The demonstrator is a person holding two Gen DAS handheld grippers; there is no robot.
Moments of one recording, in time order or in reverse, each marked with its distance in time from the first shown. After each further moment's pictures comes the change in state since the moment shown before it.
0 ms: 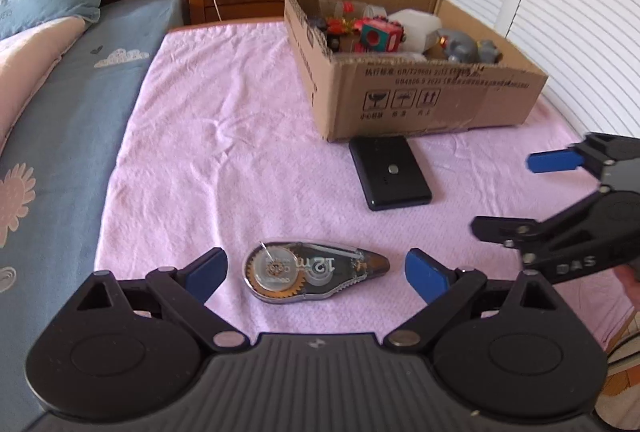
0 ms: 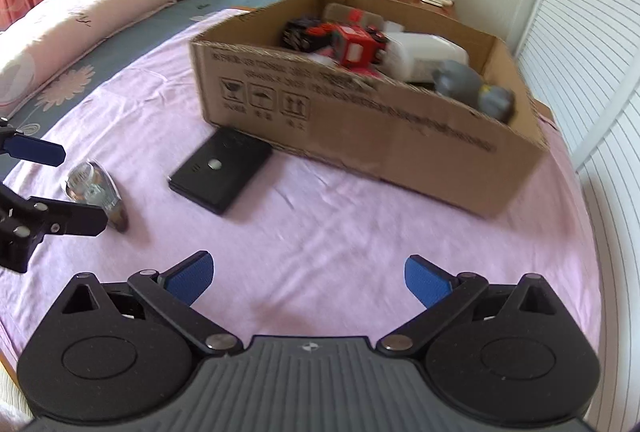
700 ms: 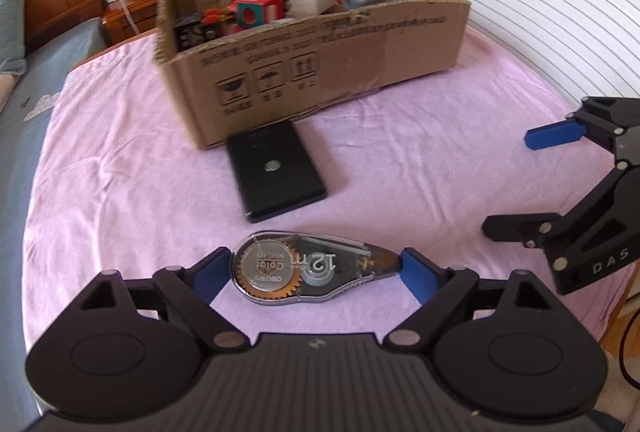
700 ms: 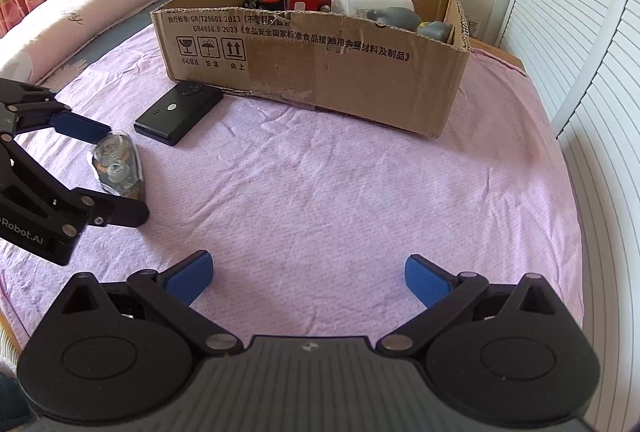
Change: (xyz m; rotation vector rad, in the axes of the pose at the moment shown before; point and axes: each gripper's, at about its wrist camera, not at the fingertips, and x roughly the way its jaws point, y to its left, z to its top) left arm 0.039 -0.071 0.004 0.213 0.063 -0.046; right arm -0.021 -0.052 -0.054 0.066 0.026 0.014
